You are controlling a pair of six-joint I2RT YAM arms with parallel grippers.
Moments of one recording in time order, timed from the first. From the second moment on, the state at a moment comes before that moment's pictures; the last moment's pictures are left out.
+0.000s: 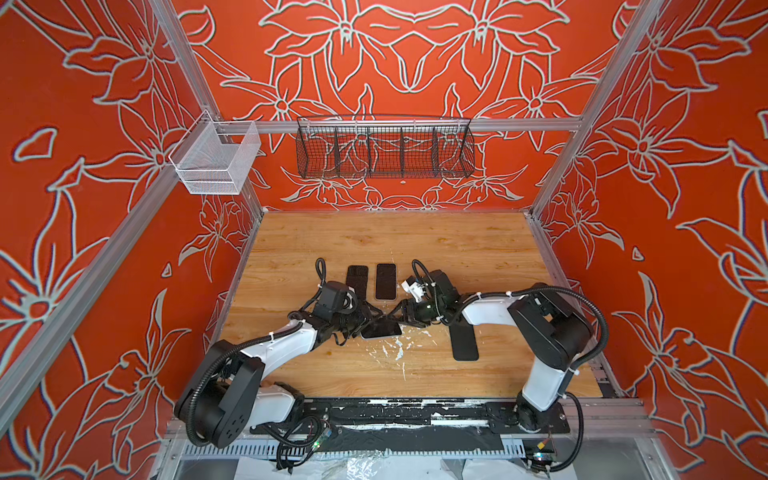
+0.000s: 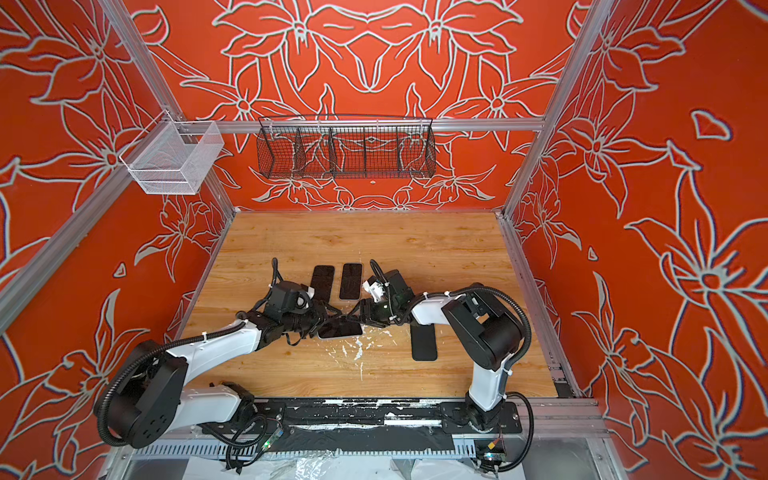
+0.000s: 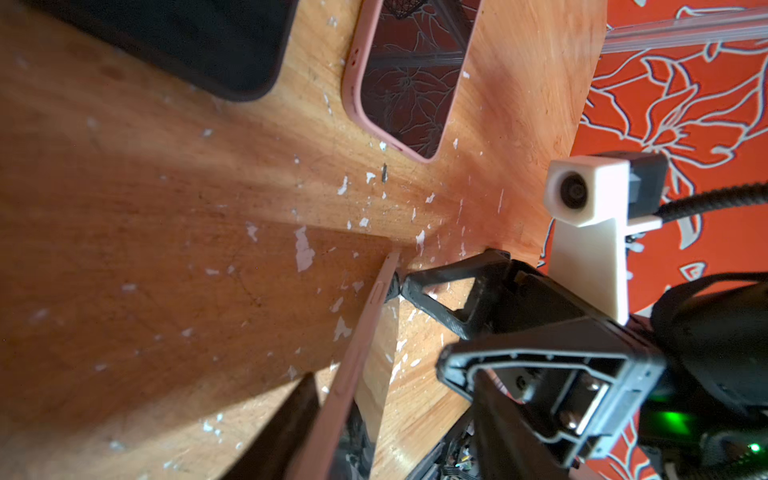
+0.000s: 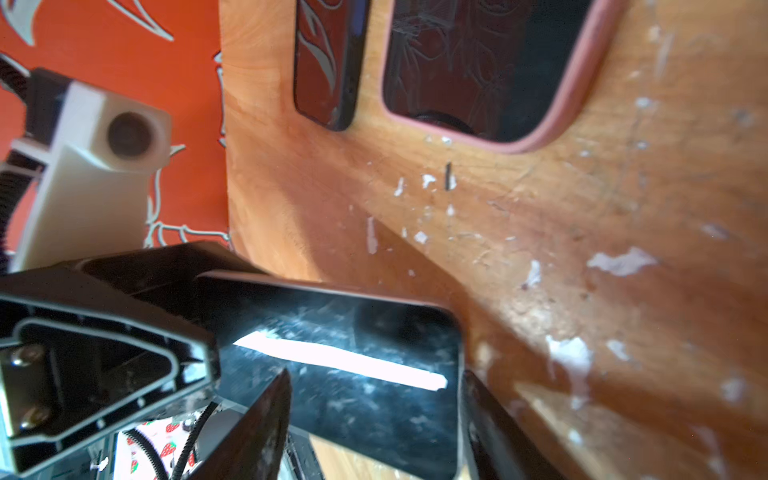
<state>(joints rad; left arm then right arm) -0.40 1.30 0.50 0.01 0.49 -1.07 0.65 1.81 0.81 0.18 -0.70 0.79</state>
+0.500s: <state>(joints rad) -0.41 1.30 0.50 0.01 0.49 -1.08 0.65 1.82 0.81 0.21 -0.70 0.81</state>
